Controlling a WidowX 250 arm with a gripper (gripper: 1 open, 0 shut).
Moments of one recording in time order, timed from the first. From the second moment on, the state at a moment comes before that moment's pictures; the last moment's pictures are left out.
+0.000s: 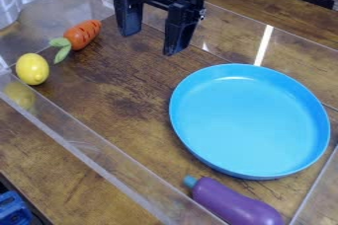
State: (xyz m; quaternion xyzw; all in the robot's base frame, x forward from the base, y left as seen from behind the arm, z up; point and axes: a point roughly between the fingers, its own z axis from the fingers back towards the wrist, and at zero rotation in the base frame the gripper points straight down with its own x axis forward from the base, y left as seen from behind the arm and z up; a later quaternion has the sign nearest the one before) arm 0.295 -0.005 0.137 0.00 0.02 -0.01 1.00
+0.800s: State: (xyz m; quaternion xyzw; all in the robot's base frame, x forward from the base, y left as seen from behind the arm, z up) arm 0.289 -0.006 0.114 -0.01 0.06 -0.05 1.00
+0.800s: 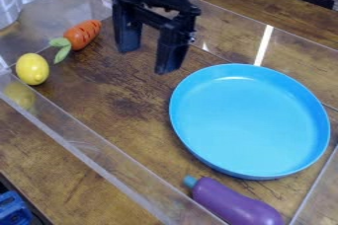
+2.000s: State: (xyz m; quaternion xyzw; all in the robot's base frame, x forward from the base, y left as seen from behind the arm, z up) arm 0.251 0.125 0.087 -0.03 0.03 0.20 0.98
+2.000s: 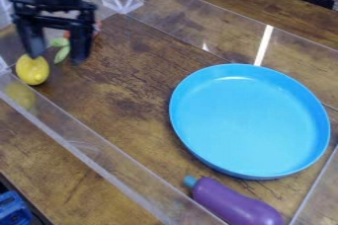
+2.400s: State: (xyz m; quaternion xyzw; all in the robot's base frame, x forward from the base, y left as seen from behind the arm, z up) arm 0.255 0.168 0.076 -0.04 0.02 0.21 0.98
